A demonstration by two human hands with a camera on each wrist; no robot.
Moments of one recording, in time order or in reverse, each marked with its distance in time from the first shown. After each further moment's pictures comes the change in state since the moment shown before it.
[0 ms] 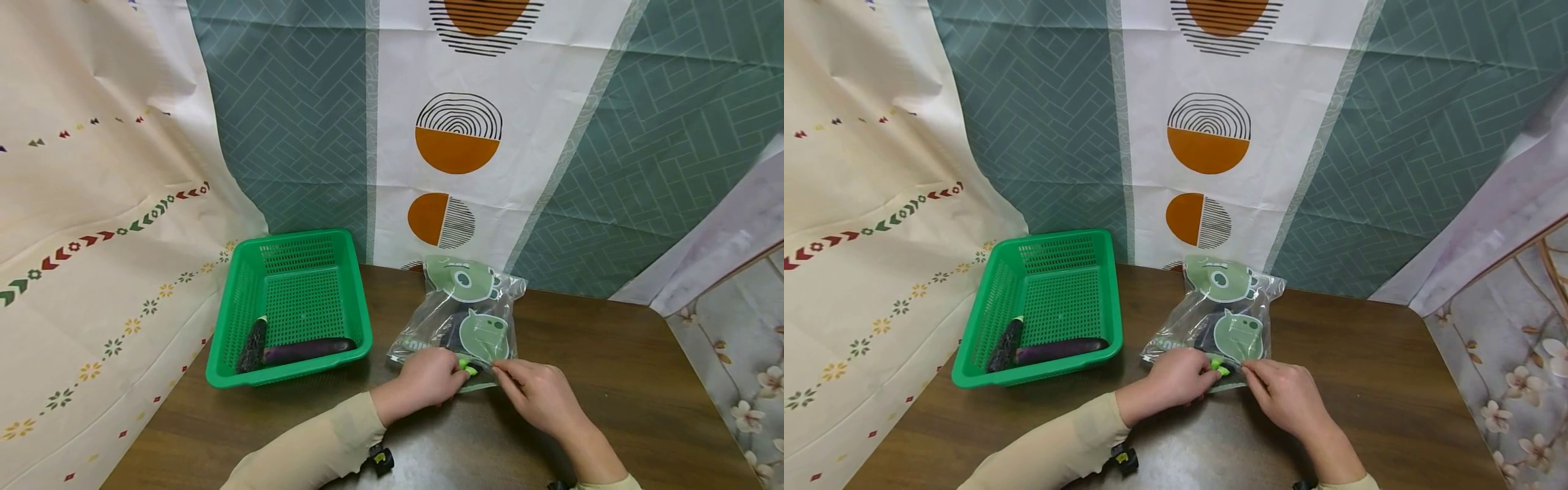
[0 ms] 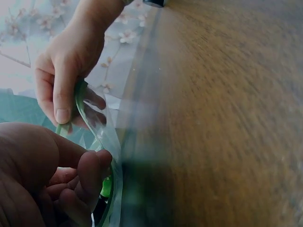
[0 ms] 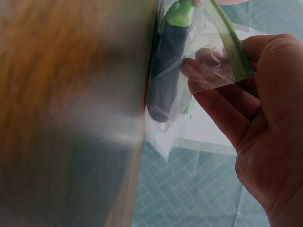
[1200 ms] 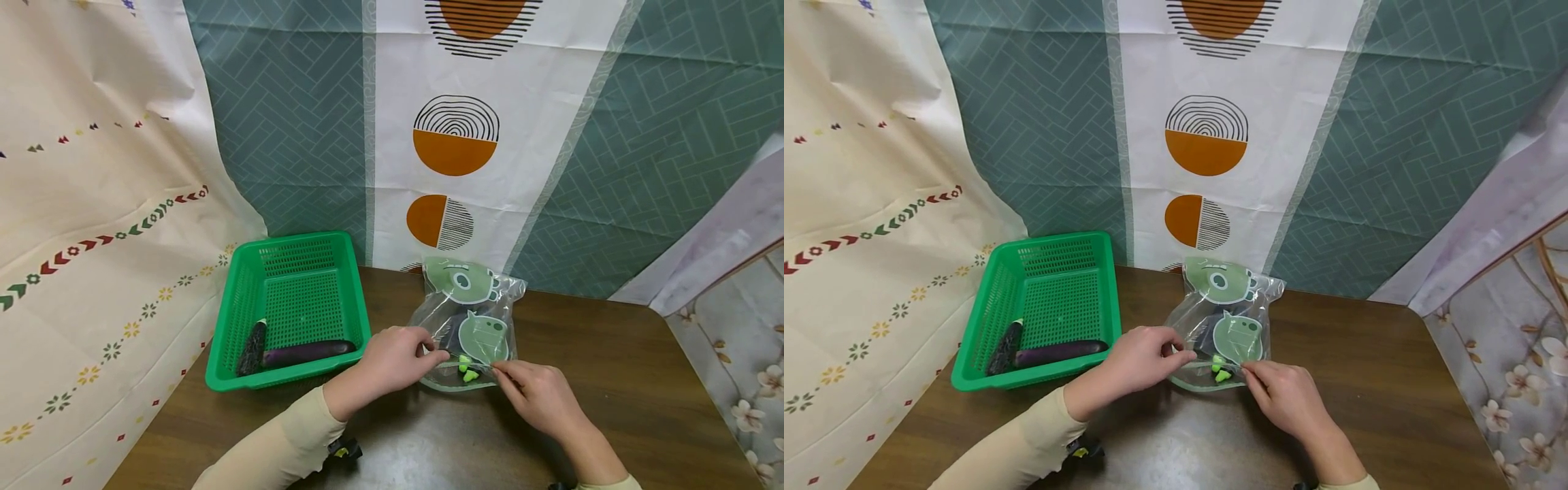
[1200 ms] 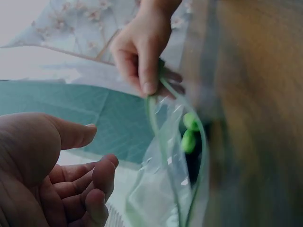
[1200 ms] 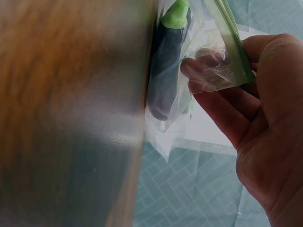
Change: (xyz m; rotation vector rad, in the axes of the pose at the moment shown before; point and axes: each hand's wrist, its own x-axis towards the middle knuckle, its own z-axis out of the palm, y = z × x) left_hand -0.024 -0.021 -0.079 -0.133 0.082 -0.012; right_hand -0.001 0.003 0.001 -0.002 -0.004 -0.011
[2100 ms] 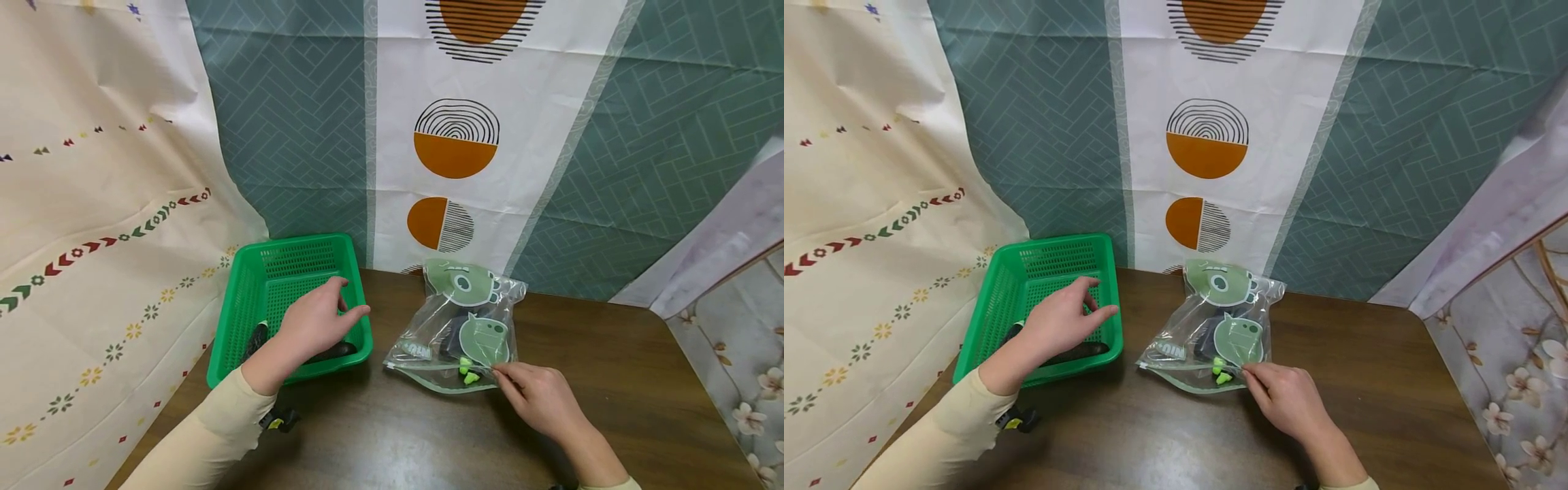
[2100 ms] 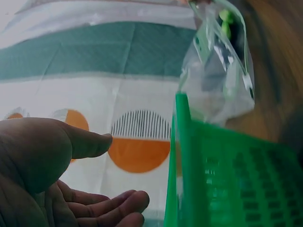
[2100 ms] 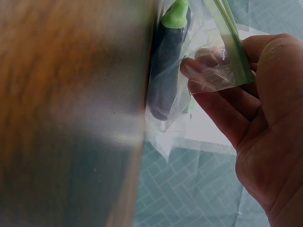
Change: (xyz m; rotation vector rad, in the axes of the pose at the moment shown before) left_hand -0.020 -0.059 -0.109 0.118 0.100 -0.287; right_hand 0.000 -0.001 0.000 -0.003 -0.012 0.022
